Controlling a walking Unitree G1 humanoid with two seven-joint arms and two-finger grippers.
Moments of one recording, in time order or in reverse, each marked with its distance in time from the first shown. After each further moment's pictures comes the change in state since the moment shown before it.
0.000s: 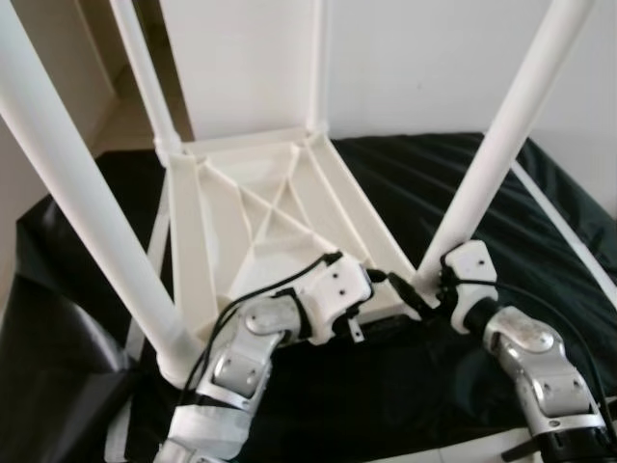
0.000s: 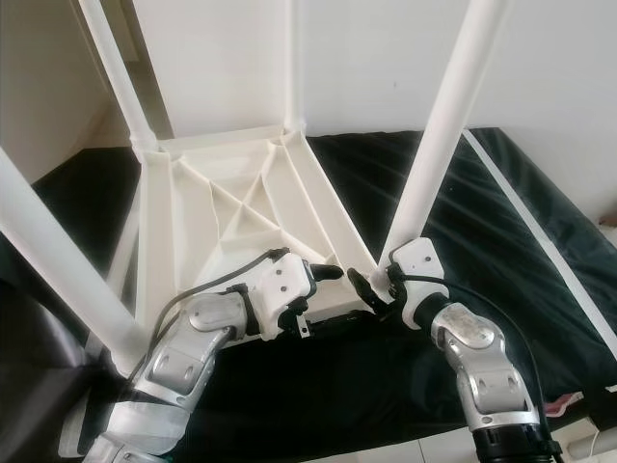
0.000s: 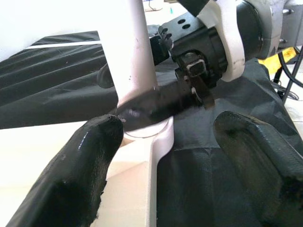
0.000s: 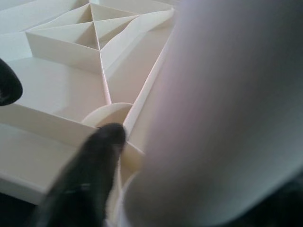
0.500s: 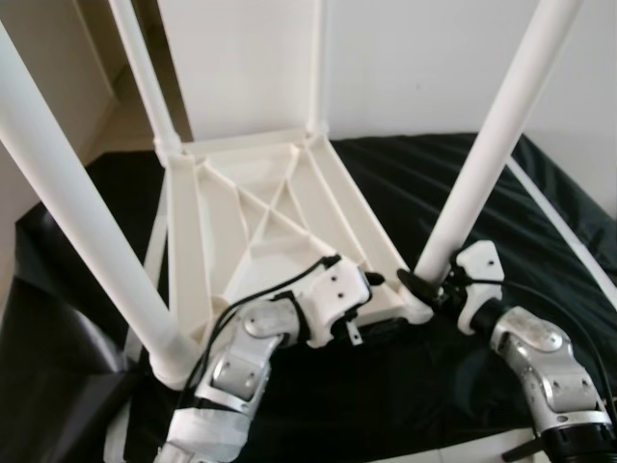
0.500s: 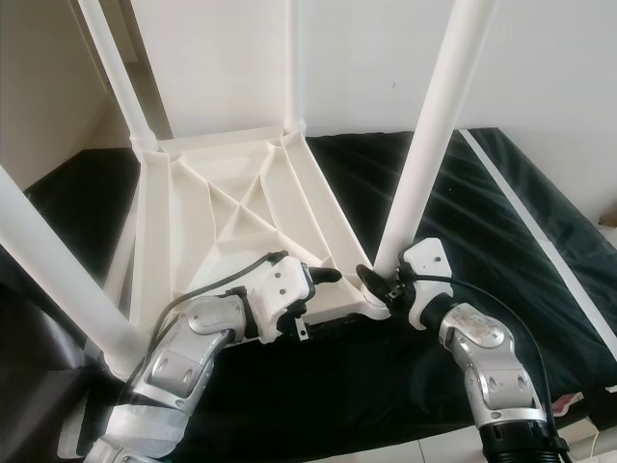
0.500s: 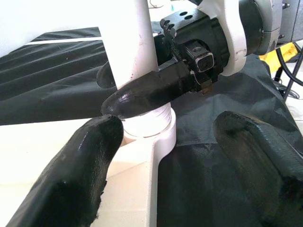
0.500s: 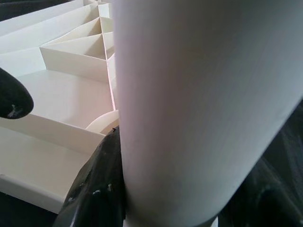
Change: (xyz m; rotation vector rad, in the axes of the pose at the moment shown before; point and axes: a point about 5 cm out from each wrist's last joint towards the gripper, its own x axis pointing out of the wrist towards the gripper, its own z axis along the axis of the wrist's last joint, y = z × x) left arm -0.001 -0.002 -0.003 -0.006 0.008 0.002; right arm -0.001 -0.001 -0.005 0.055 -0.029 0.042
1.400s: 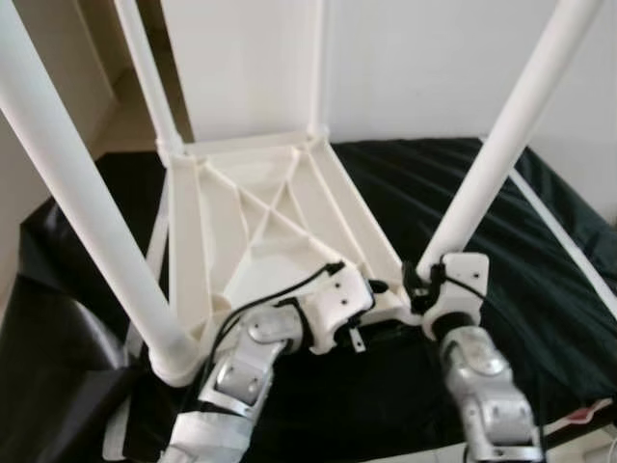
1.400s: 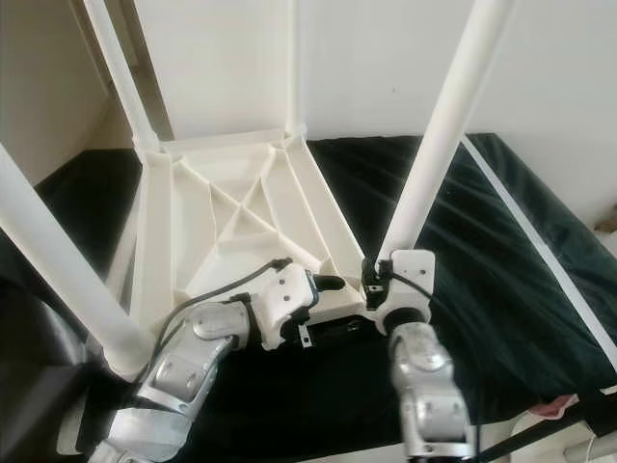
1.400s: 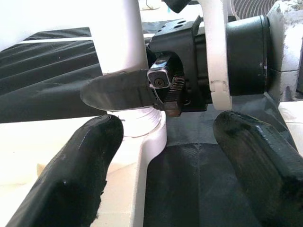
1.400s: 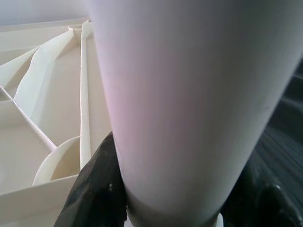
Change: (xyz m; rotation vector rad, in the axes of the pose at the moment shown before) left arm 0.005 -0.005 -0.005 -0.019 -0.003 -0.020; right arm 0.006 0.040 0.001 0.271 0.011 -0.644
